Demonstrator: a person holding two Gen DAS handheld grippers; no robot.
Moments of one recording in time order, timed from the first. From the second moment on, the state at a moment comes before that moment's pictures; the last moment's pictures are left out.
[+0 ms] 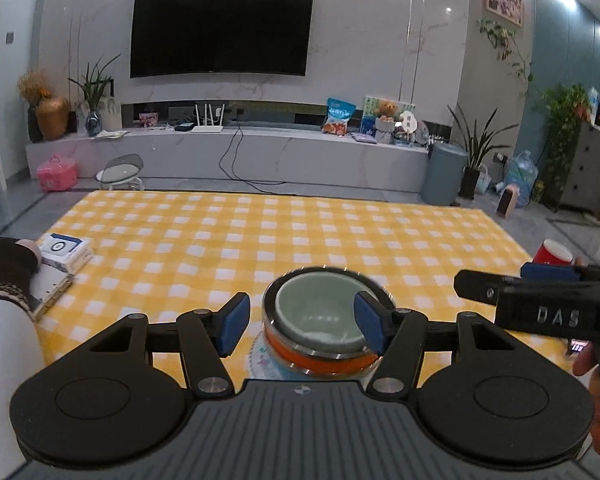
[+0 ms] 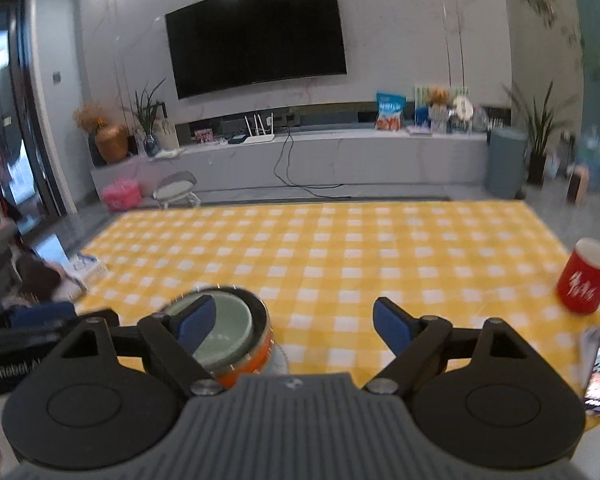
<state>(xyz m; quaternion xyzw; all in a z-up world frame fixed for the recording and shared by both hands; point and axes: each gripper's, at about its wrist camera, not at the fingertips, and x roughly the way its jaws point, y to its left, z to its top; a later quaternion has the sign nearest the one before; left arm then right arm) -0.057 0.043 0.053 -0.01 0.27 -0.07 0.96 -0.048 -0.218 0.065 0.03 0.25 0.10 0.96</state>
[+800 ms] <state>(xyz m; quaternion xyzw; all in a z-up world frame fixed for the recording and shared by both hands) -0.049 0.030 -0.004 0.04 0.36 -0.05 0.93 -0.046 -0.207 -0.010 0.01 0.35 0.06 0.94</state>
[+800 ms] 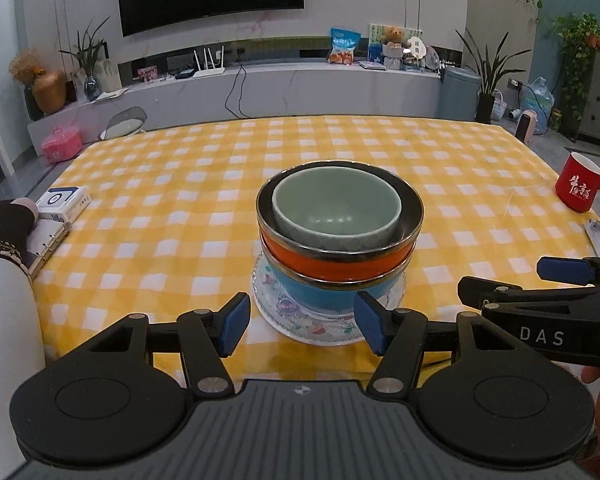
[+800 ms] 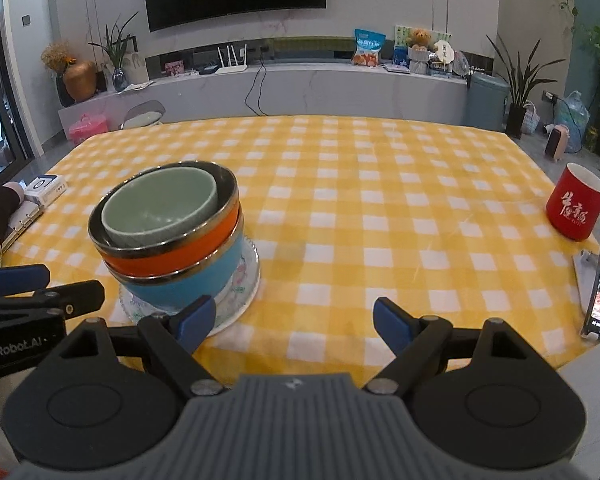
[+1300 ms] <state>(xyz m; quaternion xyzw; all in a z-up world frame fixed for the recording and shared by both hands) -0.053 0.028 0.002 0.04 0.35 -0.05 0.93 -0.048 -0.206 -0.011 0.01 0.35 0.06 0.93</state>
